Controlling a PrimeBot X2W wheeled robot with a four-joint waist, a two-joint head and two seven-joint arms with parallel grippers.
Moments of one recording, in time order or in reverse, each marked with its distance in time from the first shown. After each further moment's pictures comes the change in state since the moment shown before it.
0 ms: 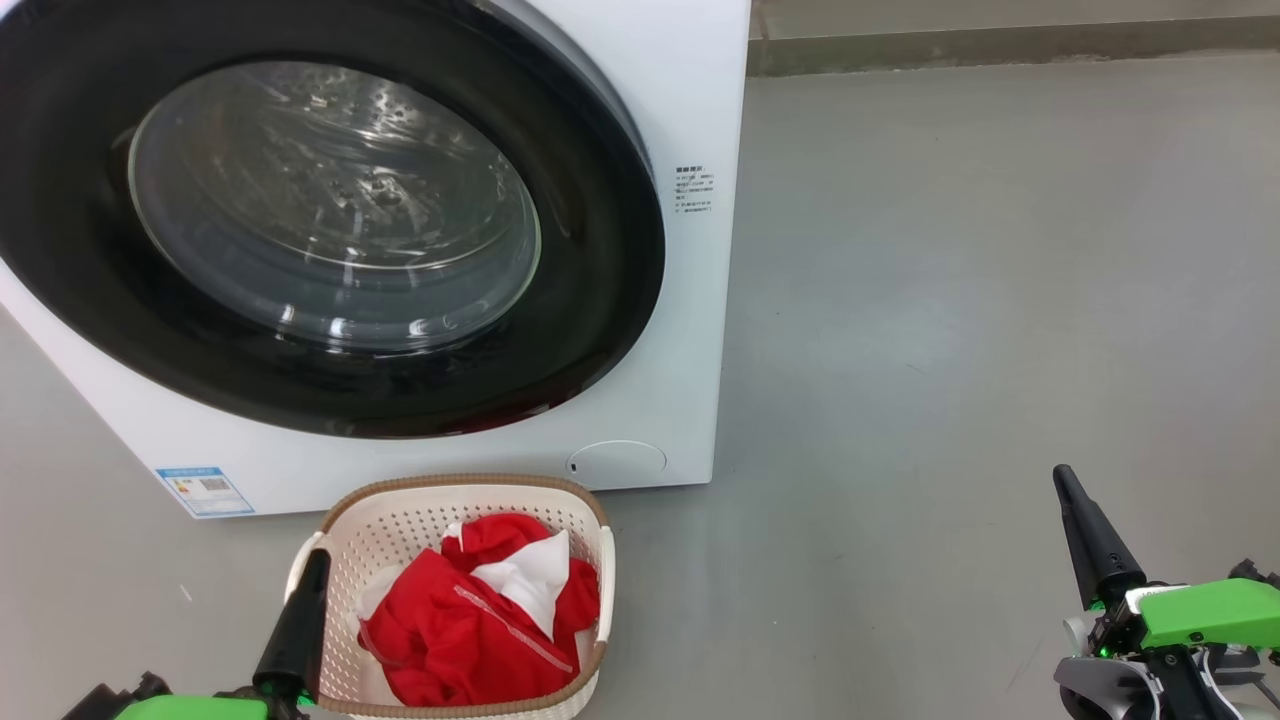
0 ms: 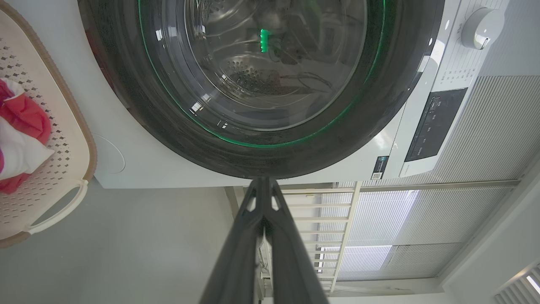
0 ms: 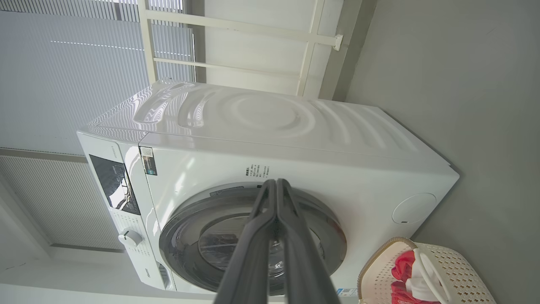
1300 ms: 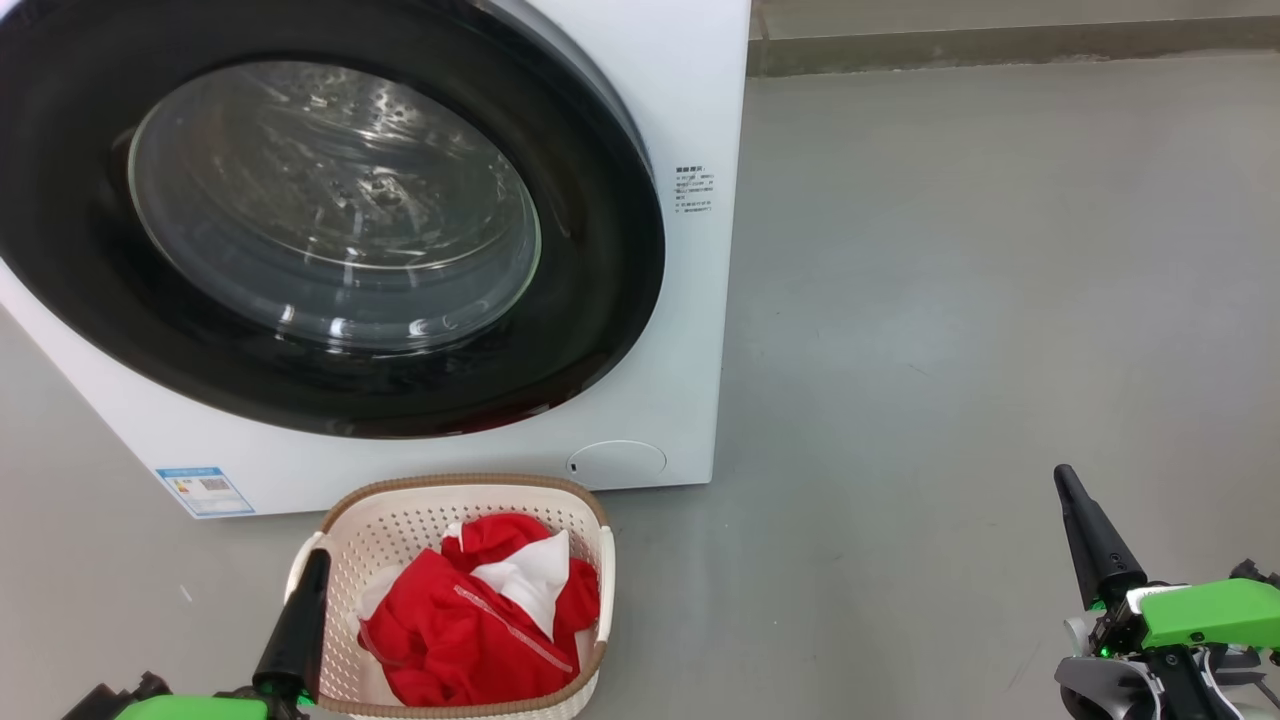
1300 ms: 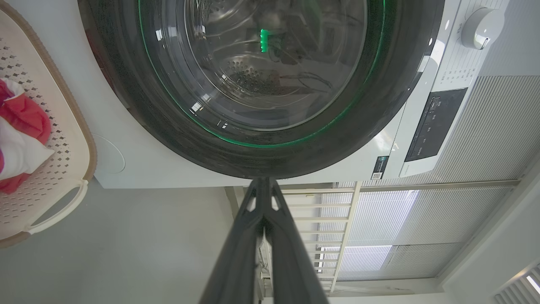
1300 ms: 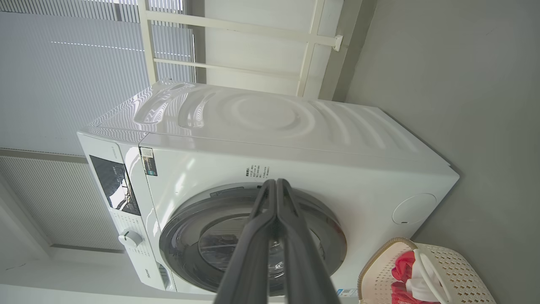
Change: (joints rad) left arm 0.000 0.000 0.000 0.000 0.000 0.000 0.000; right arm 0.000 0.001 -0.002 0.000 0.000 0.000 0.000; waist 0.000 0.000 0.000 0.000
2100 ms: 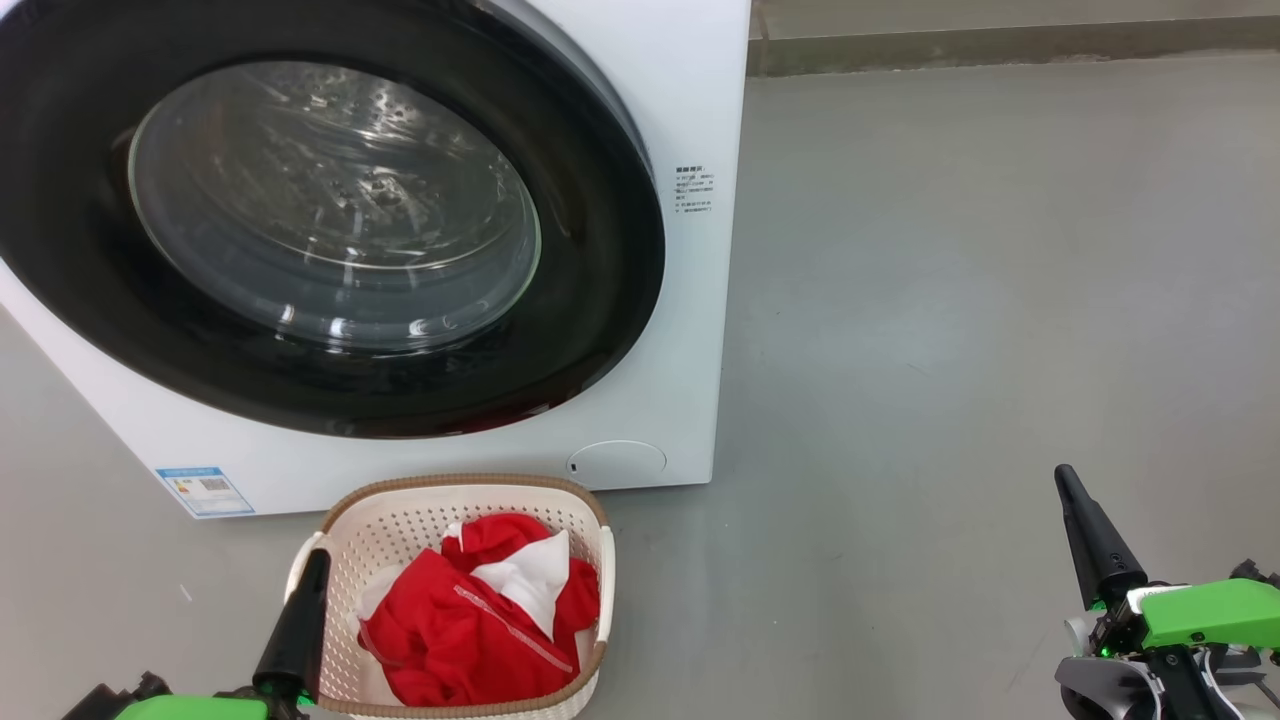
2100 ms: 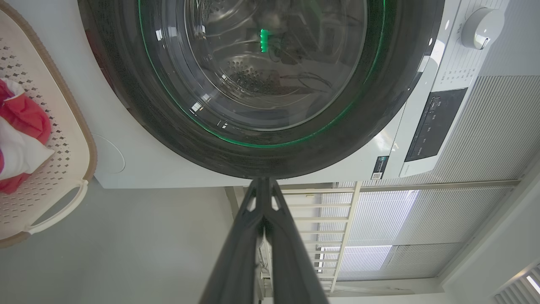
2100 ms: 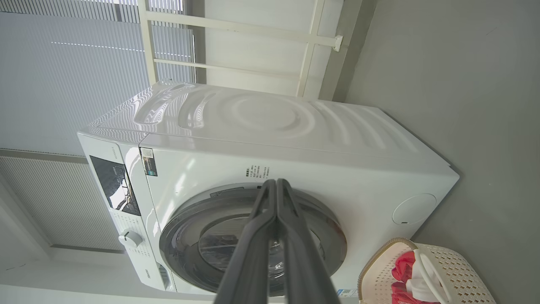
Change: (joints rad) left arm 0.000 0.000 0.000 0.000 0.000 0.000 0.000; right arm 0.000 0.000 -0.001 0.000 0.000 0.000 0.000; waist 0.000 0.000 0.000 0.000
